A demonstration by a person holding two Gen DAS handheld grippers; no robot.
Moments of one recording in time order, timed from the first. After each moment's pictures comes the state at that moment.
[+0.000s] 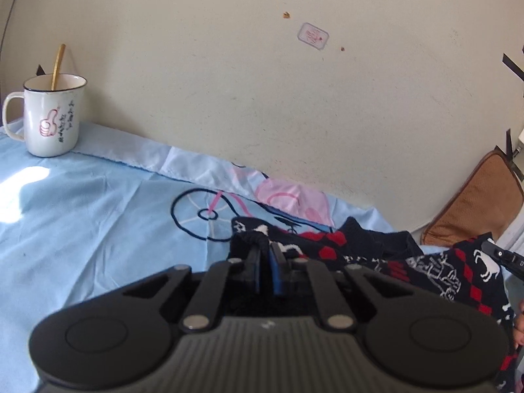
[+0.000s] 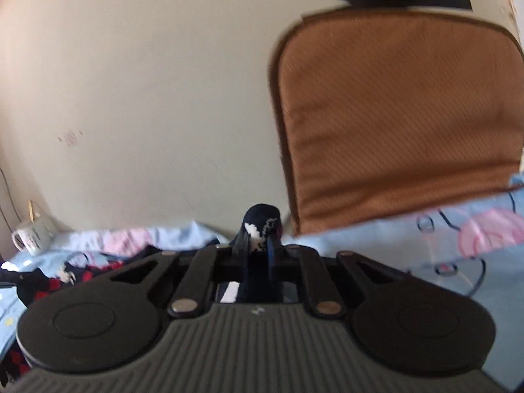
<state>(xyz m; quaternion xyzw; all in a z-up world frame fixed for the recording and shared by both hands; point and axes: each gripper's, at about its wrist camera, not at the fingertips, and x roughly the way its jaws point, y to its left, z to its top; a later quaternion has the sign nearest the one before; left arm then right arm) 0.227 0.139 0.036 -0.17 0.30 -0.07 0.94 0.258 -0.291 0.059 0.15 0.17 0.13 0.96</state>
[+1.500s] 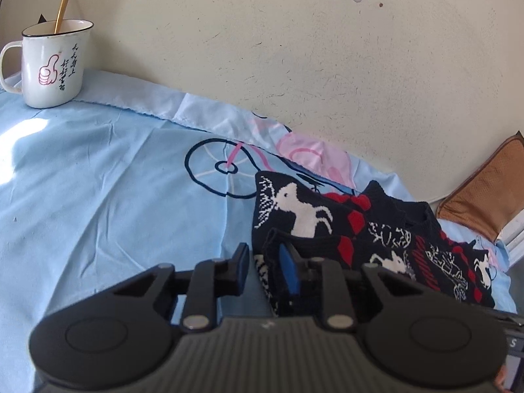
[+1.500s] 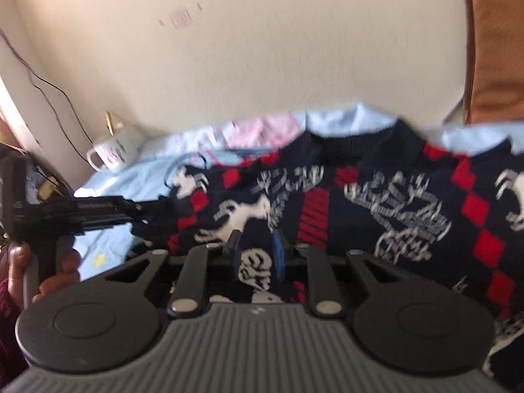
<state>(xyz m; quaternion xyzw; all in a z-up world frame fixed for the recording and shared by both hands) 0.246 0.141 0.014 -0.18 0.39 -0.08 0.90 0.258 -0.140 0.054 0.16 0.38 0.24 0.88</state>
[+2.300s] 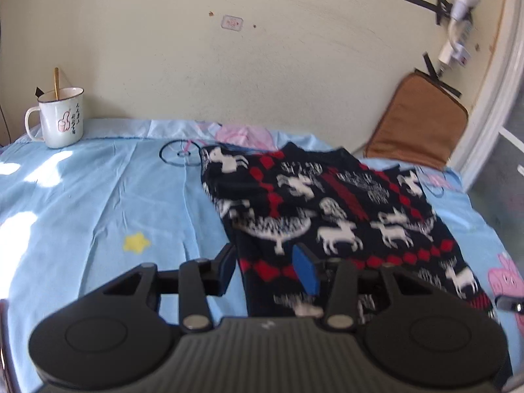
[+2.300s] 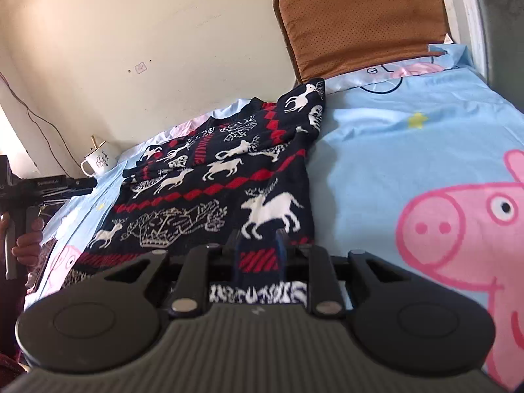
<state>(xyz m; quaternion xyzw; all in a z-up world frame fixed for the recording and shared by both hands) 0.072 0.114 0.067 -0.07 0.35 -0.16 0.92 -0.019 -0.283 0.036 0.21 0.30 0.13 0.92</state>
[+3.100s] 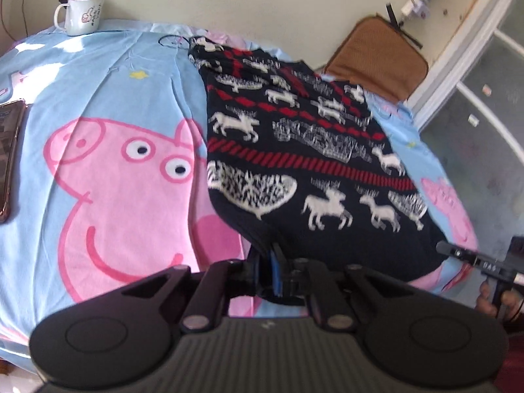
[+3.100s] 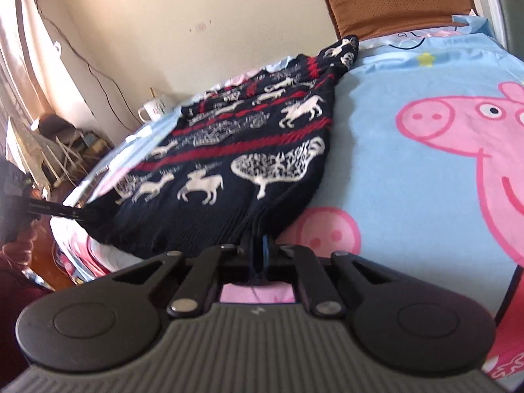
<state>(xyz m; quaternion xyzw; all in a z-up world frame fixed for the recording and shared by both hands) -0.082 0.126 0.059 -0.15 0.43 -0.19 0.87 -0.097 -0.303 -0.005 0.21 0.30 0.25 0.90</state>
